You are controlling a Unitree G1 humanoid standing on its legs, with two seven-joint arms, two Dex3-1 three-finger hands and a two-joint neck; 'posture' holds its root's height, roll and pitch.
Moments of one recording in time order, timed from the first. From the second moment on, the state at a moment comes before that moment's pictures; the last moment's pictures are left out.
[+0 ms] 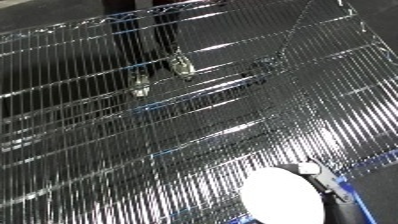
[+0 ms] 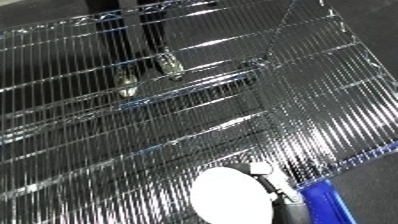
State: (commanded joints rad) left arm -0.24 0.44 -0.09 0.03 -0.74 -0.14 0.00; right arm -0.45 -0.45 0.06 -0.09 0.39 -0.33 -0.25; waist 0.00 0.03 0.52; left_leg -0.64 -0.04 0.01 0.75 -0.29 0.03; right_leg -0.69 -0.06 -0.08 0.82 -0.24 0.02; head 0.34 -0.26
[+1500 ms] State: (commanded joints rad) left arm -0.19 0.35 -0.09 0.03 -0.79 -0.20 0.02; right arm -0.15 -0.53 -0.17 0.07 0.55 -0.40 -0.31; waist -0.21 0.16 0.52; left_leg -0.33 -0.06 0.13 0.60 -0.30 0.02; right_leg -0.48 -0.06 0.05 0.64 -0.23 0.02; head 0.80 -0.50
